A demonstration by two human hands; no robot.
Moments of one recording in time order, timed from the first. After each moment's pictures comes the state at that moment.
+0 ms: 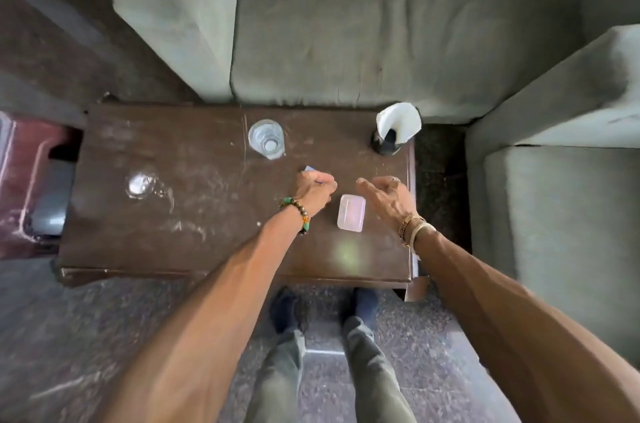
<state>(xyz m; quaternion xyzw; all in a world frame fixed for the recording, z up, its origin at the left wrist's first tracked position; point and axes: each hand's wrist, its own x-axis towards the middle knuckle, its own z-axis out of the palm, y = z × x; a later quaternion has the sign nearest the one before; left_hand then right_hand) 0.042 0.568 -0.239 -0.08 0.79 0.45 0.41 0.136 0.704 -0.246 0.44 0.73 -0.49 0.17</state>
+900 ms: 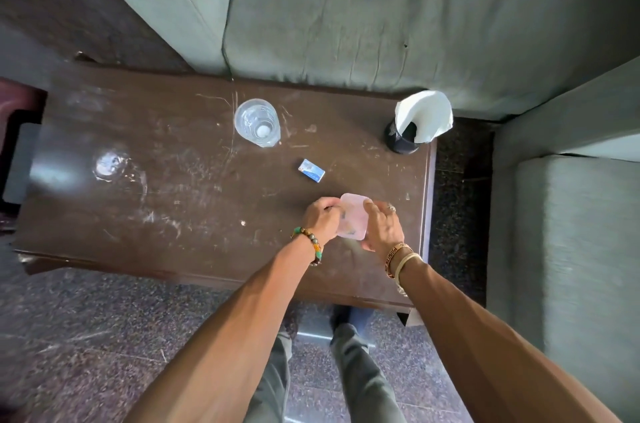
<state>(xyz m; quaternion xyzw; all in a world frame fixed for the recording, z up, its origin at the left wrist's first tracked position) 0.075 0.591 -0.365 -0.23 0.74 0.45 0.44 0.138 0.691 -0.349 0.53 0.63 -0.54 0.19</state>
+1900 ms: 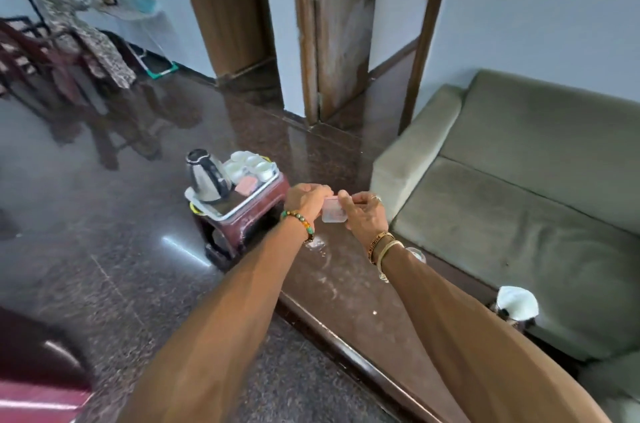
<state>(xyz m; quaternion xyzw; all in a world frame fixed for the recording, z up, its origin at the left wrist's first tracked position) 0.043 0.264 0.079 -0.26 0.67 0.69 0.04 0.064 0.381 0.059 0.13 0.77 -0.63 0.03</state>
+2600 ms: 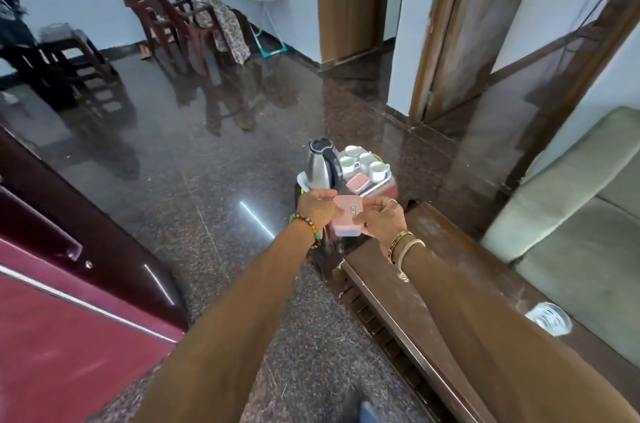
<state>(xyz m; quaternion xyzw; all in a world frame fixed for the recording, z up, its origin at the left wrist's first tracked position) 0.066 -0.034 0.053 -0.35 0.66 0.67 -0.02 0.035 0.098 0.036 0.08 0.70 -0.68 0.20</state>
